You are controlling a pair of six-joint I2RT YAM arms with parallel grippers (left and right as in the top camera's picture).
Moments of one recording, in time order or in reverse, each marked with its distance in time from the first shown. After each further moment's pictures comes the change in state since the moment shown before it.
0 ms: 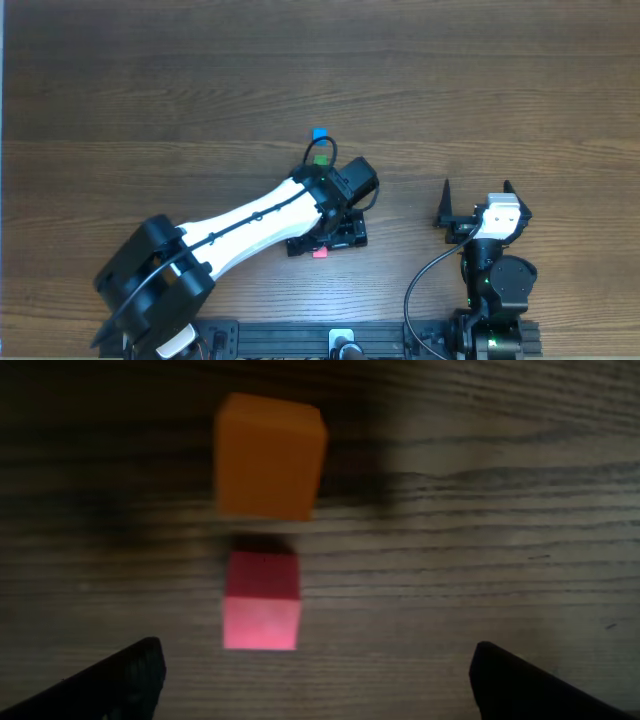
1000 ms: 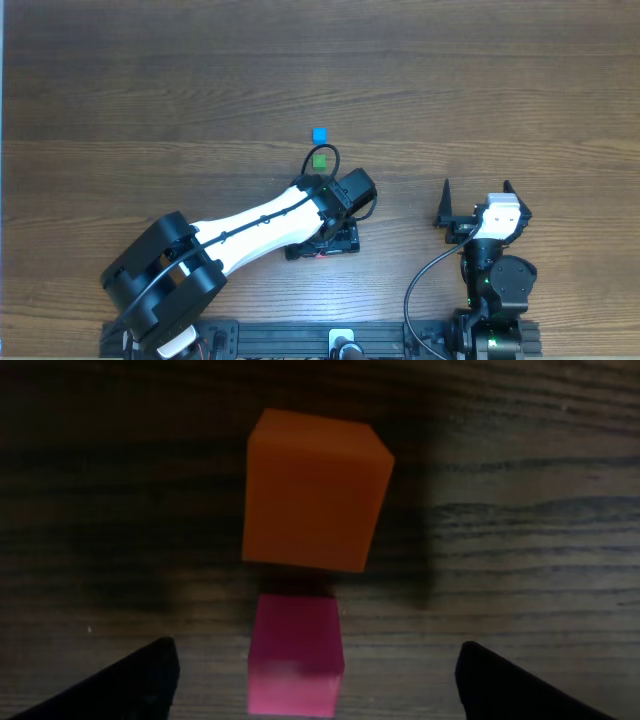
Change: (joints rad) left arm -0.018 0.019 -0.073 0.070 -0.066 0.002; right arm 0.000 0.000 0.000 0.000 0.000 0.000
